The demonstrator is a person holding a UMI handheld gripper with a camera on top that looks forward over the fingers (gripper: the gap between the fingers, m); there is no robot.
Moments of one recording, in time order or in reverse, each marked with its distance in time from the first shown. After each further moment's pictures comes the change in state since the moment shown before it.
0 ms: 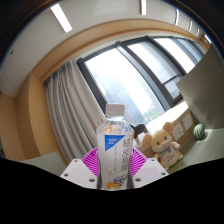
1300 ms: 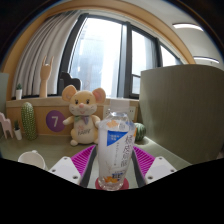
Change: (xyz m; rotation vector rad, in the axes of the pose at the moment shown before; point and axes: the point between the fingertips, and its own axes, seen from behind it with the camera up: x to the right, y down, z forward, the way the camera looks) arm 0.326 0.073 -0.050 -0.270 0.497 -0.576
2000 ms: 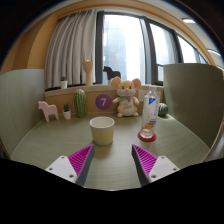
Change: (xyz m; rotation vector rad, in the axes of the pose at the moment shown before) arm -0.110 0.057 -0.229 -0.156 -0.305 0.005
